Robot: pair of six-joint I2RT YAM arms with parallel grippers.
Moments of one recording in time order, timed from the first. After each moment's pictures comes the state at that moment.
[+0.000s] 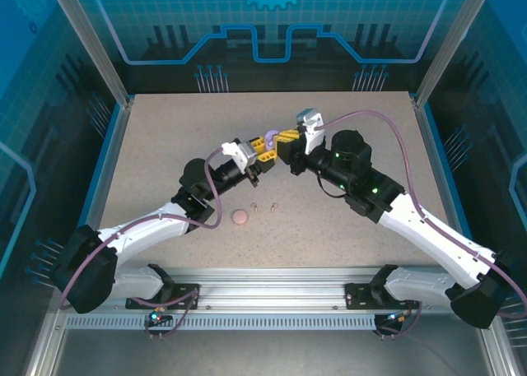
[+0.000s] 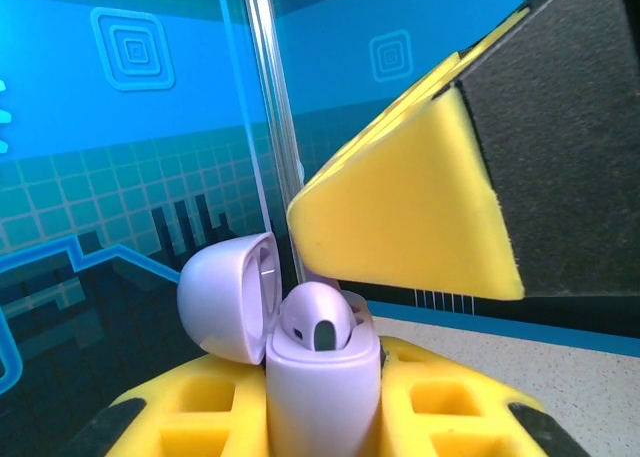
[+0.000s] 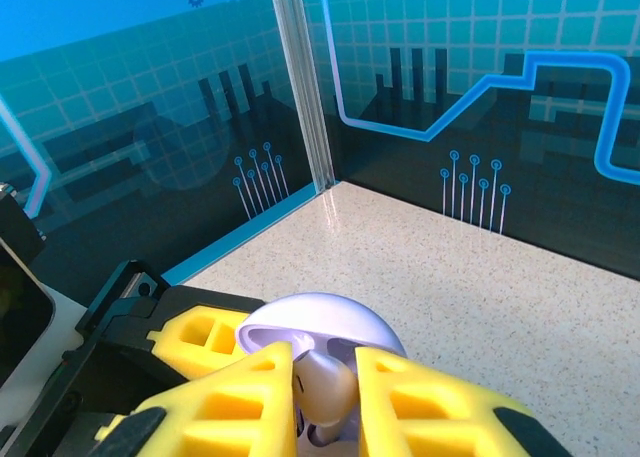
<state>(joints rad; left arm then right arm) -0.64 1.28 0.70 0.84 0.30 0.09 0.74 1.13 1.10 -0.10 -0.06 0.16</state>
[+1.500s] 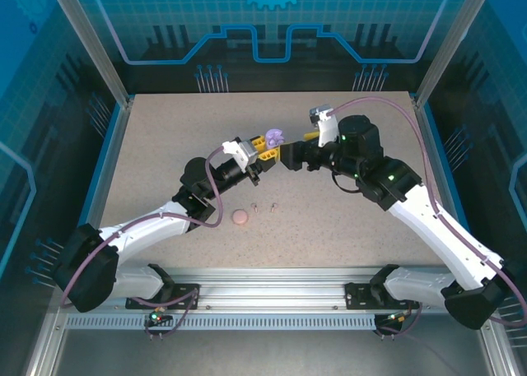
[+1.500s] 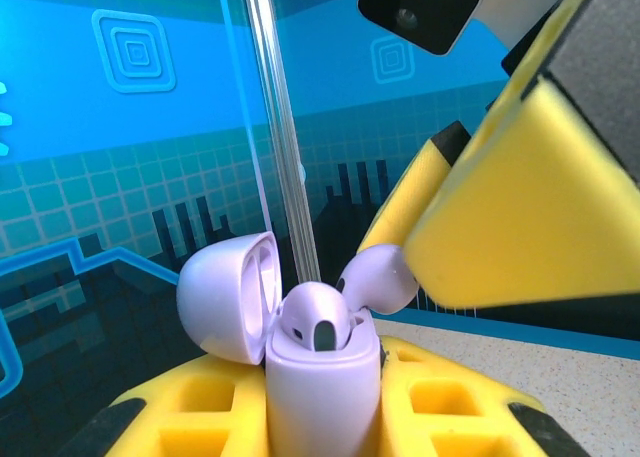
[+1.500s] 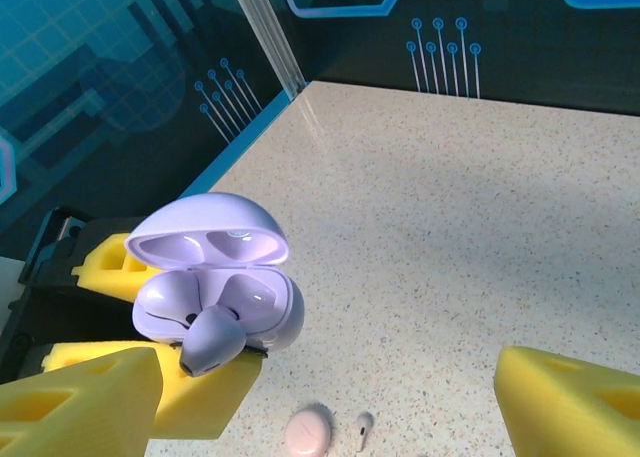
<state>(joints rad) -0.64 1.29 0.71 0.84 0.30 0.09 0.64 1.16 1.27 -0.51 -0.14 0.32</state>
